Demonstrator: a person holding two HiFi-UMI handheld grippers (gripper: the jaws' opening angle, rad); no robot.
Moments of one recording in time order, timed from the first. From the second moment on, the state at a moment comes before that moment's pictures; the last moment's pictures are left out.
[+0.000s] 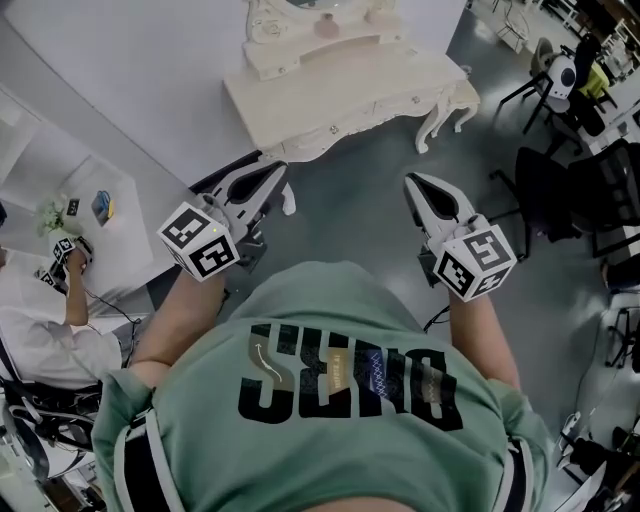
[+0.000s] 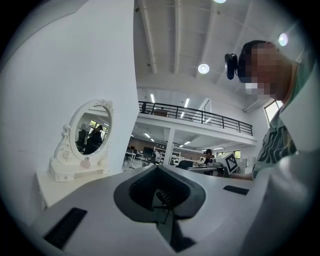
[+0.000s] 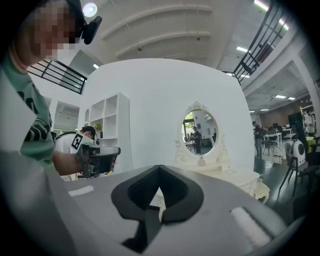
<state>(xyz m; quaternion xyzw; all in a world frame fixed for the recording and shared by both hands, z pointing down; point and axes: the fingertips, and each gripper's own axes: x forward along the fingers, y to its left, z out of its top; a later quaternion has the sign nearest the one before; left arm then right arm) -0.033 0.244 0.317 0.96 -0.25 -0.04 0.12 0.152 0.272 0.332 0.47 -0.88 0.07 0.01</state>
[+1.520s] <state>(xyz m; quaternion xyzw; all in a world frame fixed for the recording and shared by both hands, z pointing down) -0.106 -0.123 0.361 0.98 -0.08 -0.02 0.19 0.045 -0.070 0.343 0.58 -0.81 0.09 0.02</state>
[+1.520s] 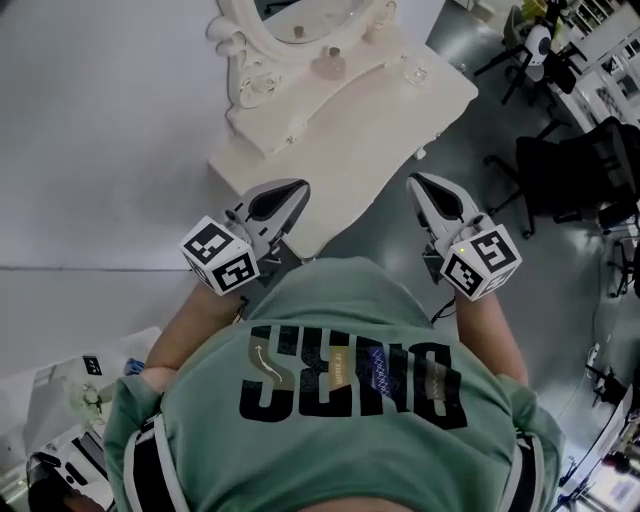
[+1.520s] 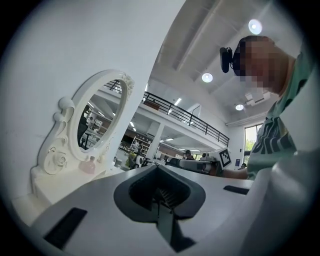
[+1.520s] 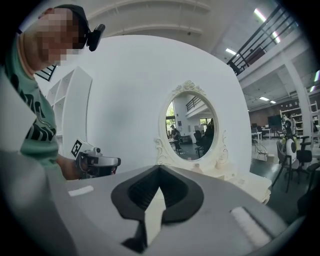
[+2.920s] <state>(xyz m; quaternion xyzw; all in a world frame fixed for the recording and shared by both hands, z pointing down) 0.013 -0.242 0.394 0.95 -0.25 0.01 0.20 0.200 -0.215 0.394 0.49 -0.87 0.12 0.02</state>
